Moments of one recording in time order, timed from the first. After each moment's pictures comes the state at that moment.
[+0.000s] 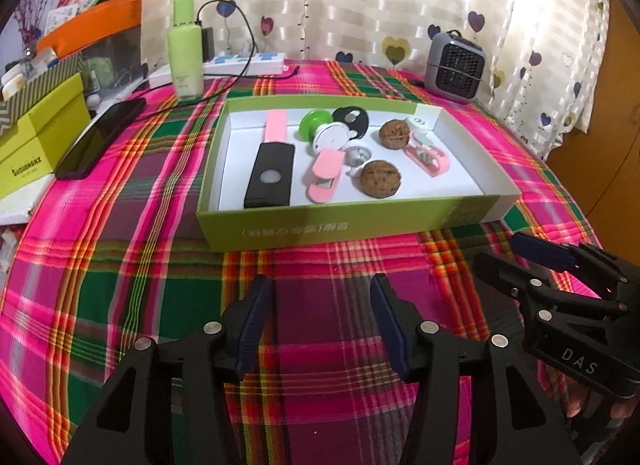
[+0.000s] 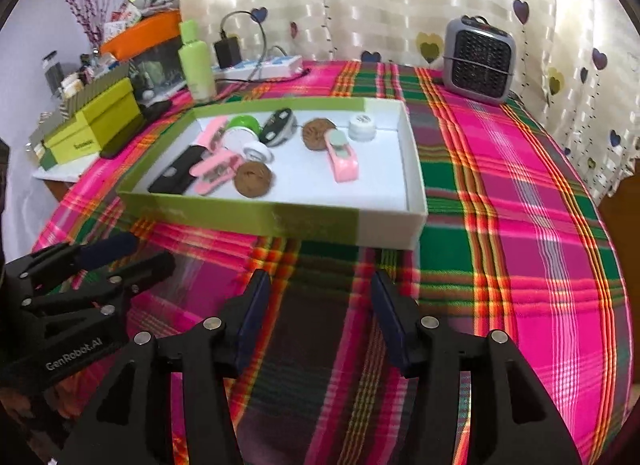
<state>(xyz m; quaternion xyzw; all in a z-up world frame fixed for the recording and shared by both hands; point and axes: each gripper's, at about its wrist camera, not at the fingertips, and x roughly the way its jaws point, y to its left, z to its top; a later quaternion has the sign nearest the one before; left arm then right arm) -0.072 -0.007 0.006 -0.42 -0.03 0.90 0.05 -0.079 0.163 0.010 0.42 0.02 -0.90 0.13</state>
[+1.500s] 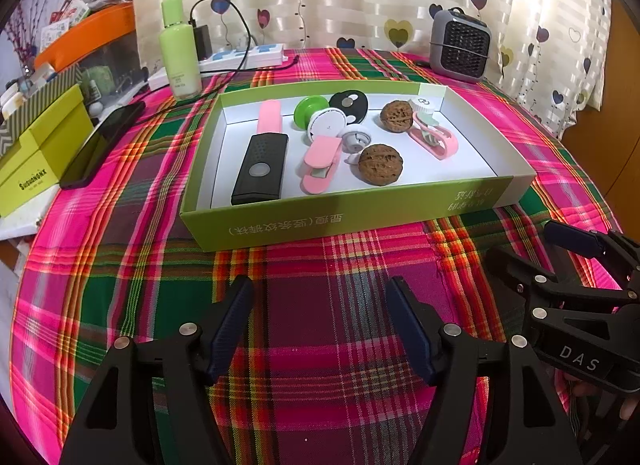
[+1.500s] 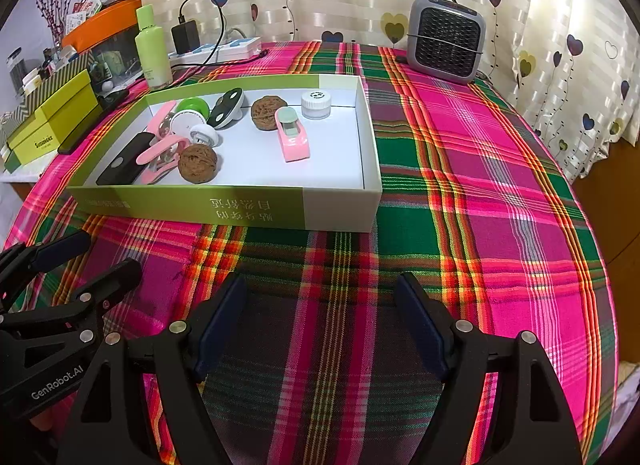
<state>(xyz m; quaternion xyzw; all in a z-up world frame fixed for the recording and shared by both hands) -0.077 0.009 0.001 -0.44 0.01 0.90 0.03 -0.088 0.172 0.001 0.44 0.04 -0.89 0.06</state>
